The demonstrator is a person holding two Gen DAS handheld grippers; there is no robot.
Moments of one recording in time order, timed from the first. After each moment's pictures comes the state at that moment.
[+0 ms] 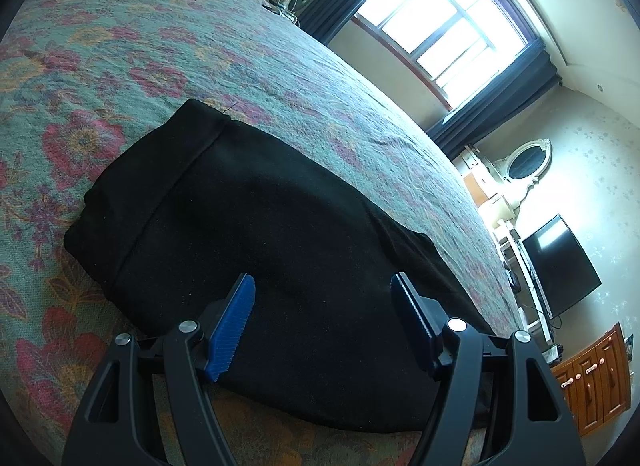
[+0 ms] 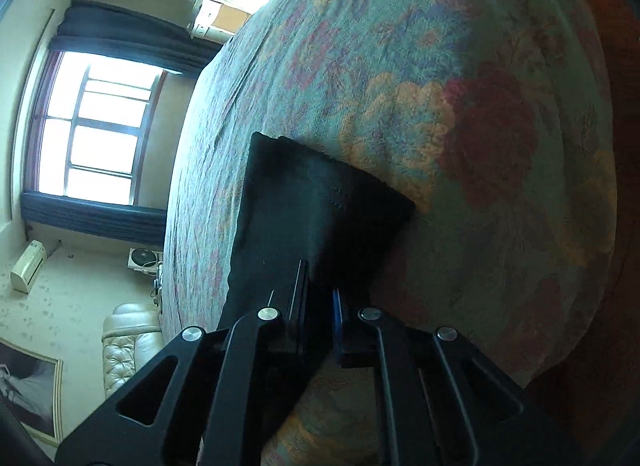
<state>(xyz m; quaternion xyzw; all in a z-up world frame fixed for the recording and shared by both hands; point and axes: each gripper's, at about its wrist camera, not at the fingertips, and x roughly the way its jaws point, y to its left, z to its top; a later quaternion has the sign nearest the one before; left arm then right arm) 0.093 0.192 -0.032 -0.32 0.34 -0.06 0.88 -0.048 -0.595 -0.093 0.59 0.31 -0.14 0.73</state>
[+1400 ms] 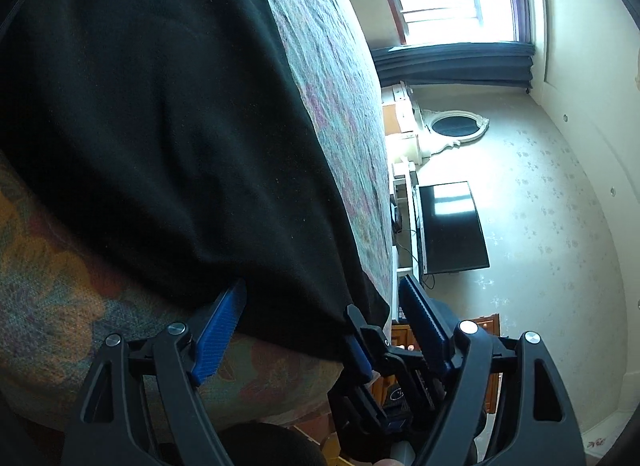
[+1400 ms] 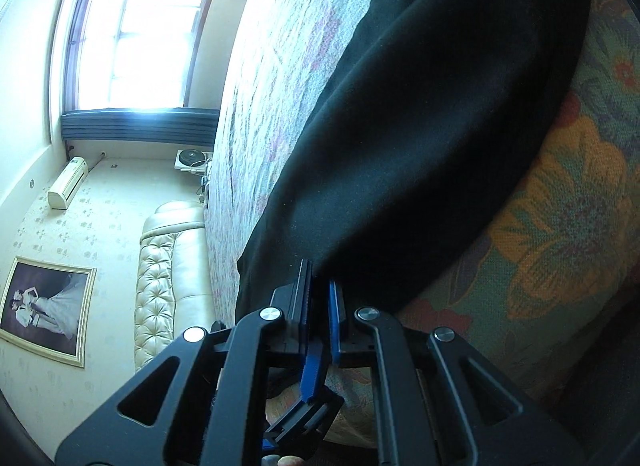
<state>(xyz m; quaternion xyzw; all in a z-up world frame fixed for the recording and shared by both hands) 0.082 -0.063 -0.079 -0.51 0.43 -0.24 0.70 0.035 -0.376 -0.081 0.60 0.38 0.05 0.70</state>
